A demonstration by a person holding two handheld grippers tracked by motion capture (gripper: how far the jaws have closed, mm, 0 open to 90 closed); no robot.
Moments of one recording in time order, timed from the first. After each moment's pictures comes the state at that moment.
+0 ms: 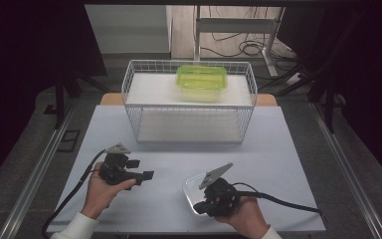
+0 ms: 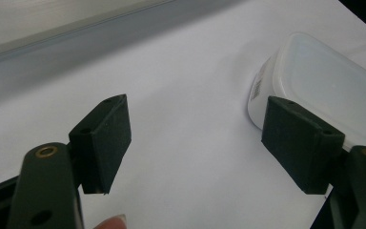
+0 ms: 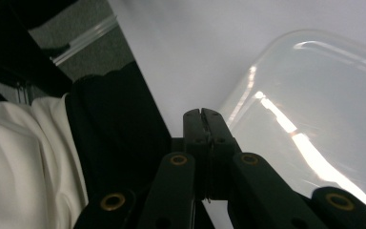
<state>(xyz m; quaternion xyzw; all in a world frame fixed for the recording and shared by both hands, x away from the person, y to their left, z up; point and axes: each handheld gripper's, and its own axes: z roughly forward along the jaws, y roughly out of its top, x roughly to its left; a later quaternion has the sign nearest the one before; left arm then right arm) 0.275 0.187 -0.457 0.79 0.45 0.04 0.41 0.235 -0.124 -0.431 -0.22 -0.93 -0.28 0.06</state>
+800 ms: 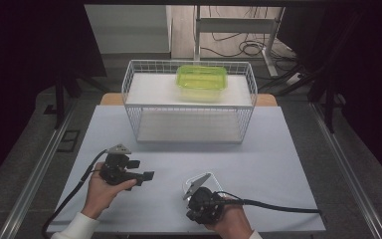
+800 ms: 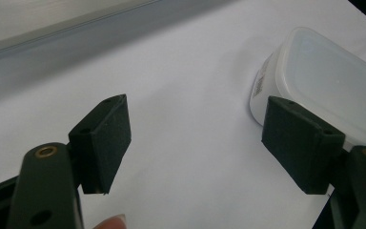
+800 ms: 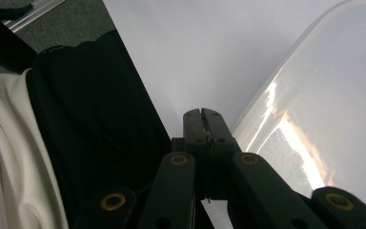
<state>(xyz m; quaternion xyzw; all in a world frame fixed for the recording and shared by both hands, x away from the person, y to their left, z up) 0.276 0.187 -0.459 0.79 0.45 0.04 0.40 0.226 -0.095 -0.456 -0.22 -0.95 -0.22 0.02</state>
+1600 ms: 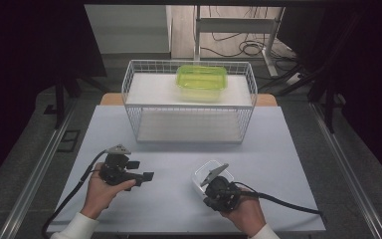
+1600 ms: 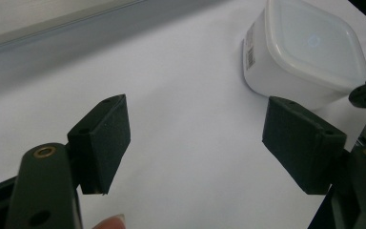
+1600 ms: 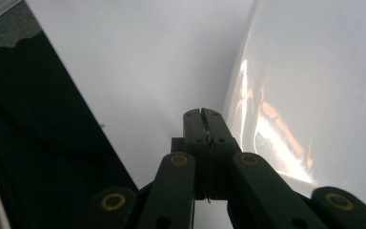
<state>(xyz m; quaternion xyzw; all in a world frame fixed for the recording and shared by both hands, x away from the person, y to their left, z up) 0.276 0.188 -0.460 0.79 0.45 0.03 0.40 0.253 -0.133 -0.452 -0.27 -0.94 -0.21 -0.03</state>
